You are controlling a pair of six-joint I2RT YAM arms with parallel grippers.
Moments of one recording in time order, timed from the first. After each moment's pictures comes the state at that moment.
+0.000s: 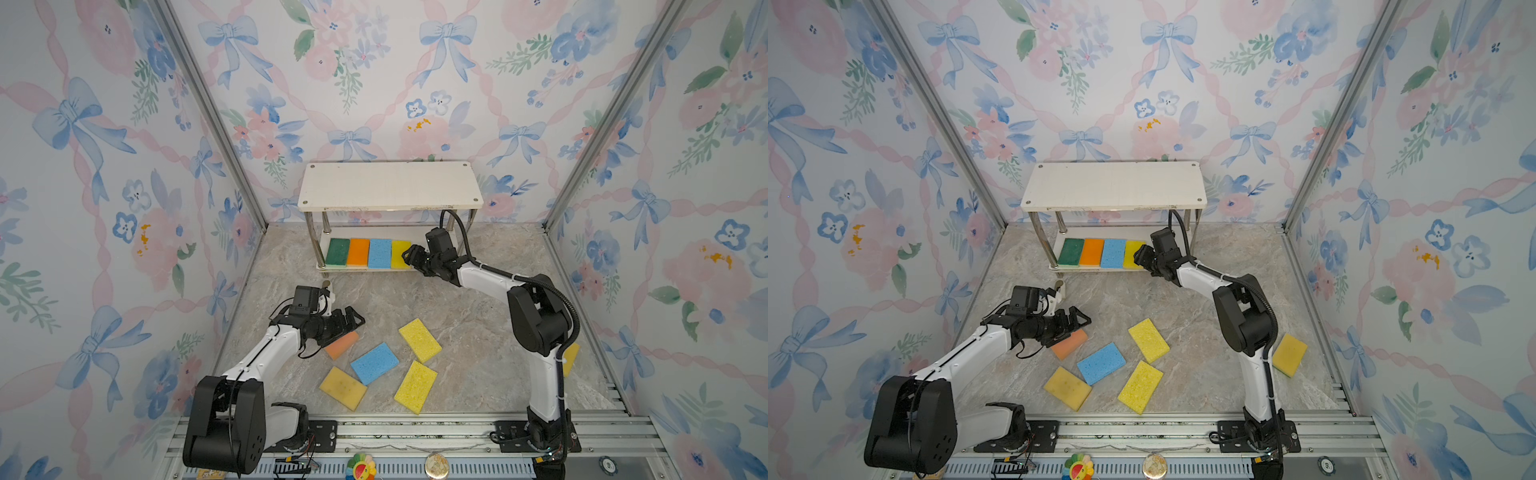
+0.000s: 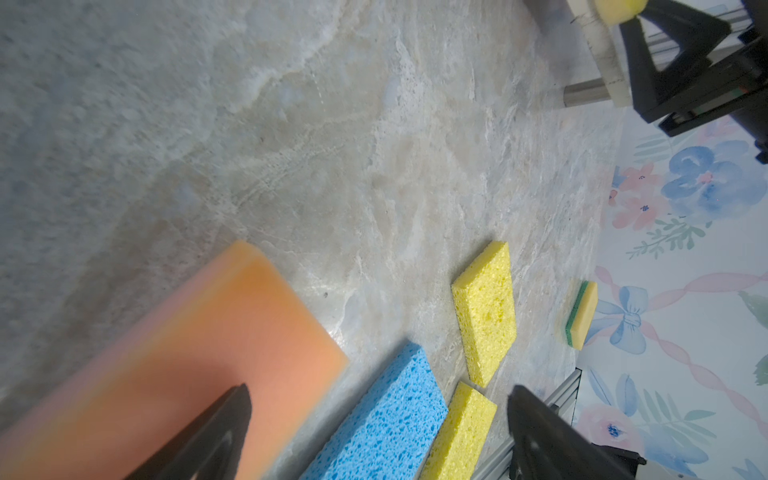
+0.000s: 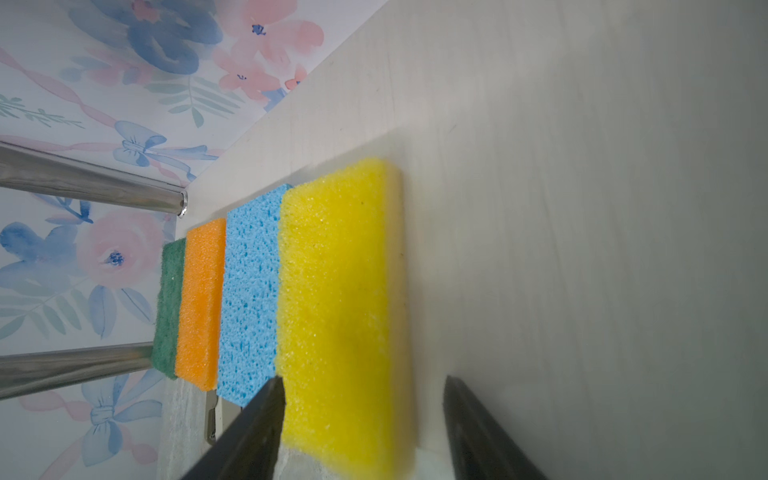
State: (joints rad) left arm -0.11 1.24 0.62 -0.42 0.55 -0.53; right arm 0.52 2.09 1.53 -0.07 -0.10 0.85
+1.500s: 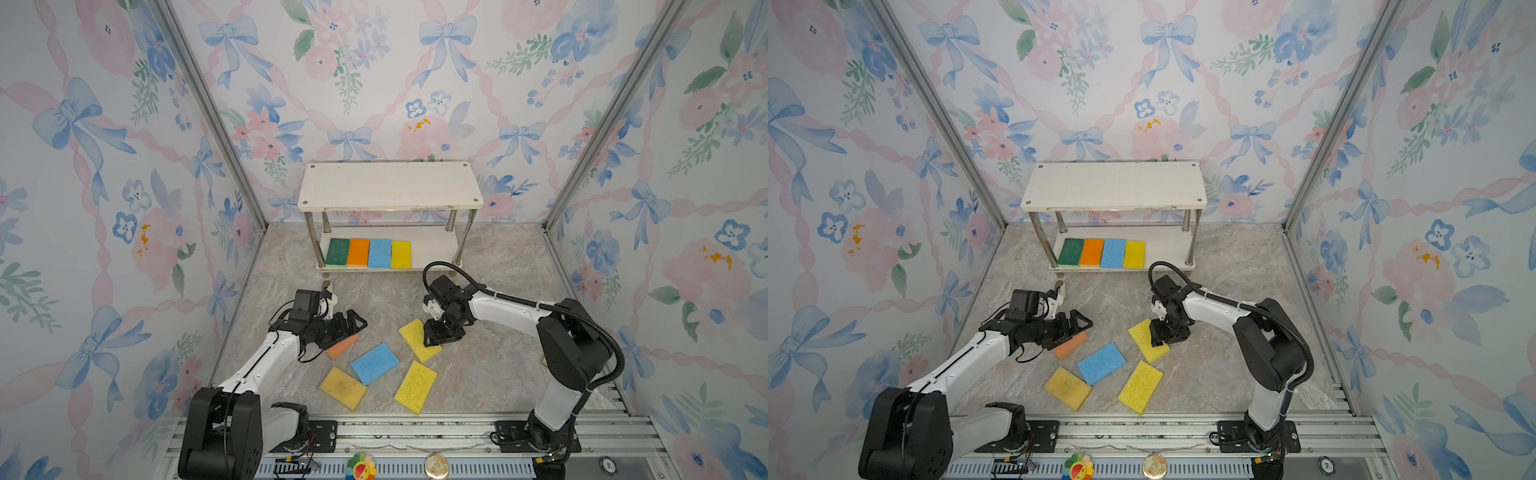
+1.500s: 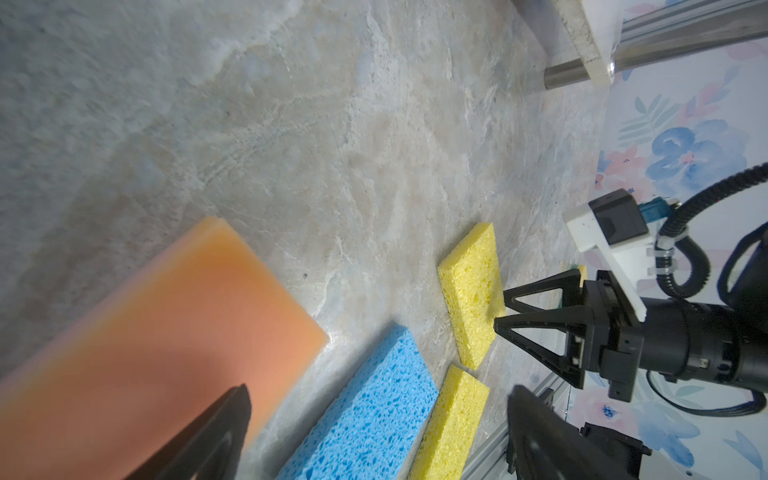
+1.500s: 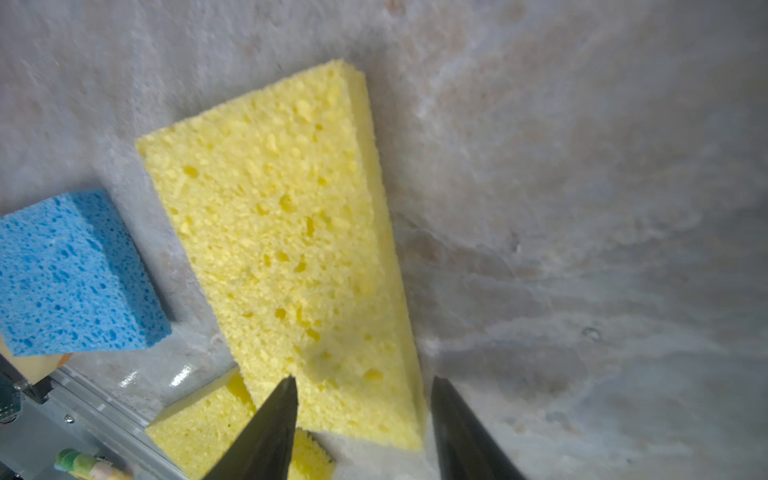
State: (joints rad) left arm -0.13 1.18 0.58 -0.42 0.57 -0.53; right arm 0.67 1.80 1.14 -0.77 -0.28 0.32
